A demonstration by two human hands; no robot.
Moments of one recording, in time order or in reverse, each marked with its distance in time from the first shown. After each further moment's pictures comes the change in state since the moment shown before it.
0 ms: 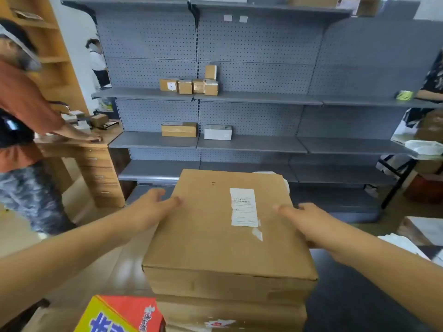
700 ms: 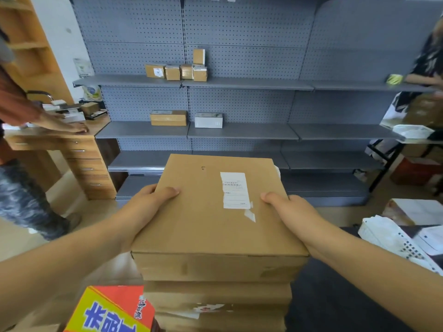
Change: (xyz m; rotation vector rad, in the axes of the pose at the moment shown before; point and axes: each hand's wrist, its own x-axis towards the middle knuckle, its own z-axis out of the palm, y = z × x) left_hand -0.010 0.009 0.028 -0.425 -0.093 -0.070; right_hand 0.000 0.011 0.008 0.146 0.095 0.044
